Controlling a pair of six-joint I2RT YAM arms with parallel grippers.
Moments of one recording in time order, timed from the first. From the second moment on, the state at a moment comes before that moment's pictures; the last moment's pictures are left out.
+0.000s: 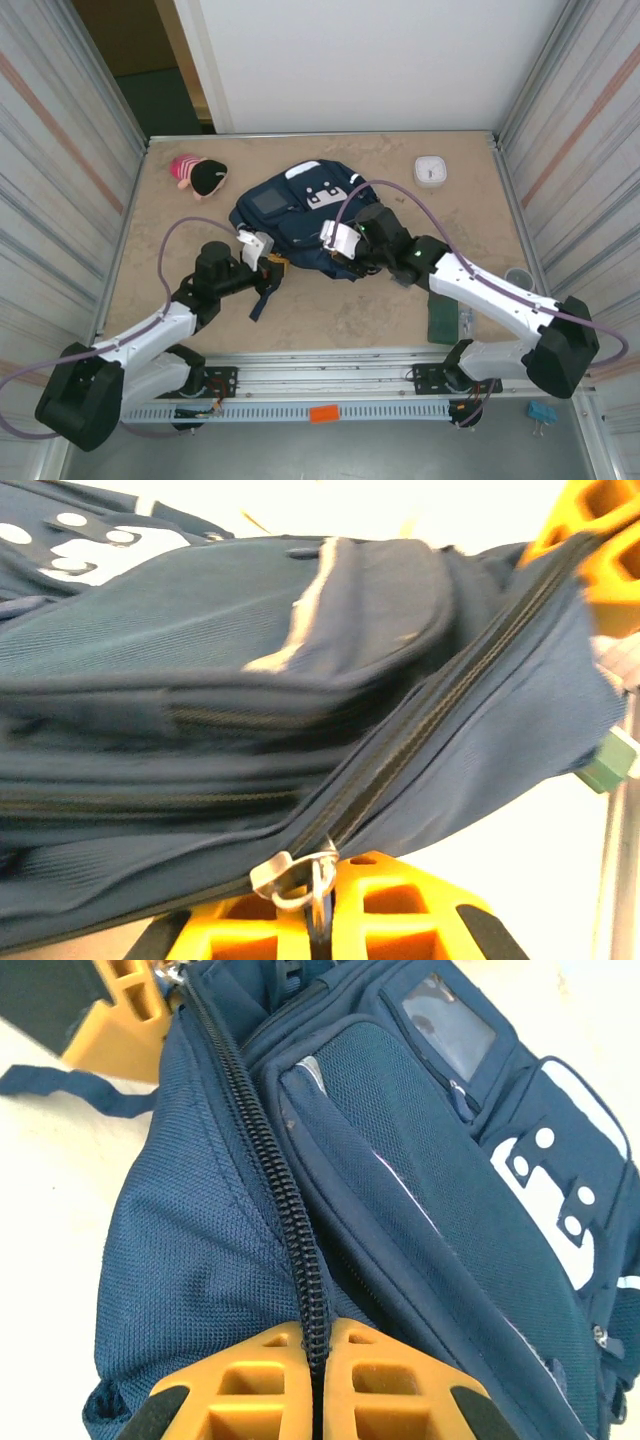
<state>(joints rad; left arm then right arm) -0.50 1.01 0.35 0.28 0.51 -0.13 0.83 1.26 0.97 -0.41 -0.05 -0.50</state>
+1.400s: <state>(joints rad) -0.60 1.08 0.33 0.01 0.37 -0.39 0.86 1.51 0.69 0.08 0.06 0.80</state>
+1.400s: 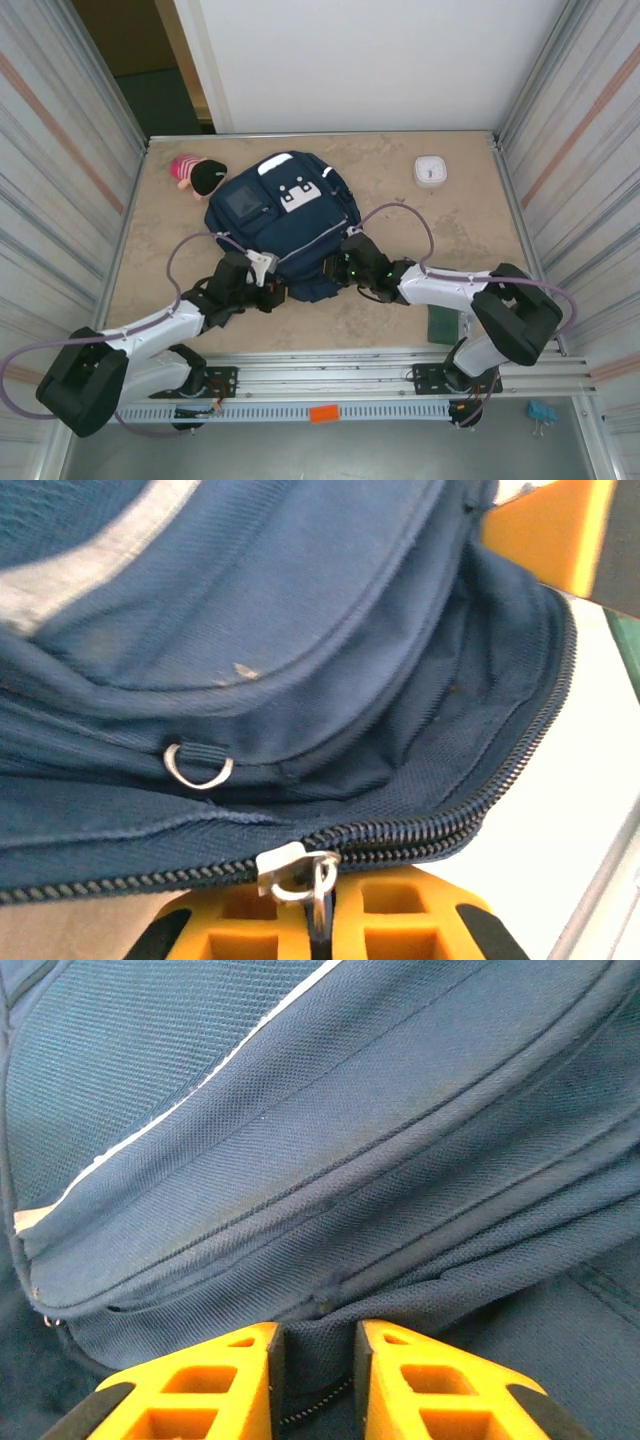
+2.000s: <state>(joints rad) -0.75 1.11 0.42 0.07 0.47 -0.33 0.89 1.42 0.69 0.07 0.06 0.77</state>
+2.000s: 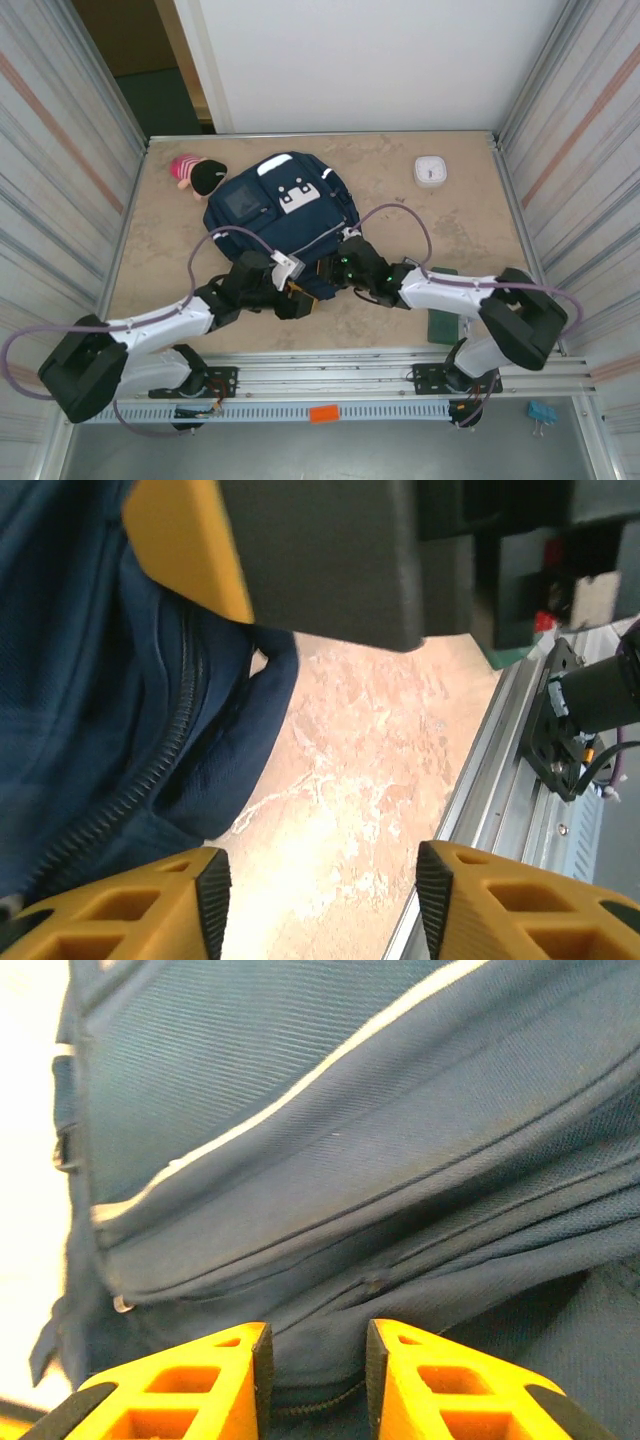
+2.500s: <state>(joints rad) -0.75 0.64 0.47 -0.30 0.10 0.35 0.79 1.10 0.73 -0.23 -0.13 0.61</state>
